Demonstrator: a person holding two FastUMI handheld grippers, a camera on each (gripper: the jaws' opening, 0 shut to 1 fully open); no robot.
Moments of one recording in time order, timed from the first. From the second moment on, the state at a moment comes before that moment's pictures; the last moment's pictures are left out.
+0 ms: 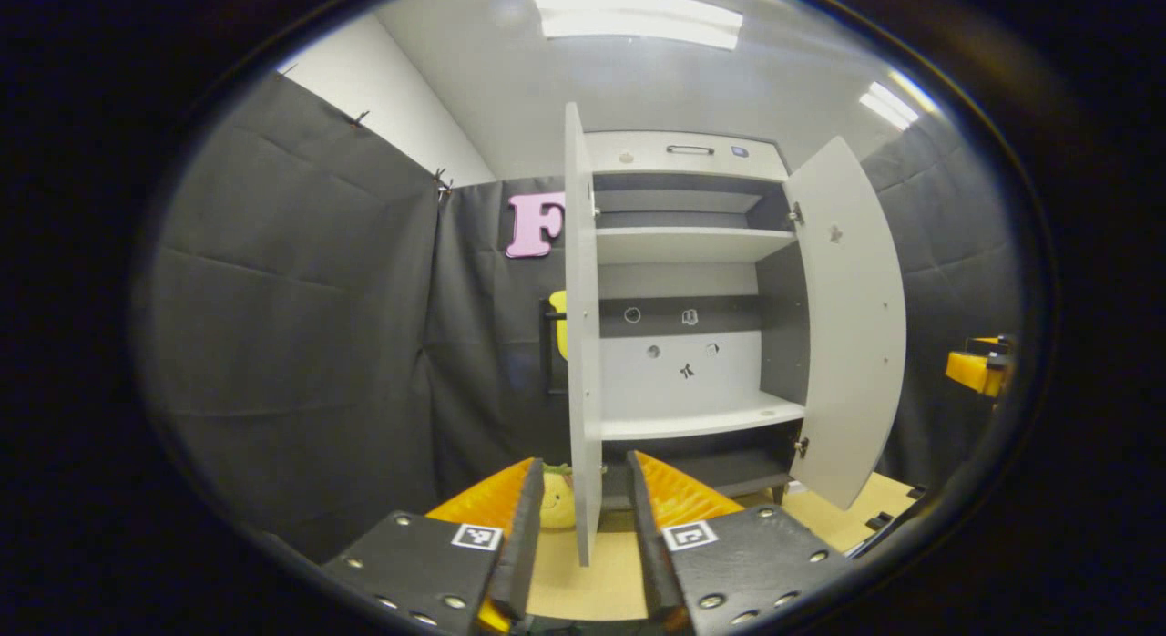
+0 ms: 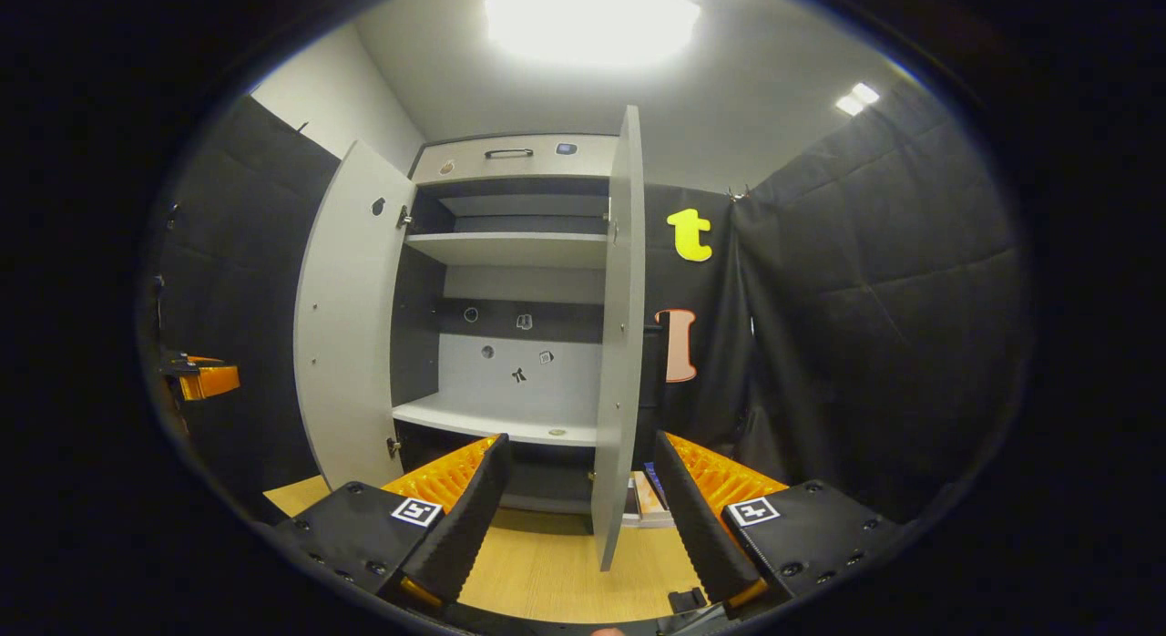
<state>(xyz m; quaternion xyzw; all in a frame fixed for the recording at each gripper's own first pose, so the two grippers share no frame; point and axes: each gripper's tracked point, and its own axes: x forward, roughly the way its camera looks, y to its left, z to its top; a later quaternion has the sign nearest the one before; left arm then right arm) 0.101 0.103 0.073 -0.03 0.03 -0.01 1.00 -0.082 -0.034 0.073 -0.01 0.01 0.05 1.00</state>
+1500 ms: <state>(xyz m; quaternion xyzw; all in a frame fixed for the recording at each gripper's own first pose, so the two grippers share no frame) 0.094 0.100 0.065 0.00 0.01 0.00 1.00 -0.071 -0.036 0.067 0.02 0.02 0.04 1.00</state>
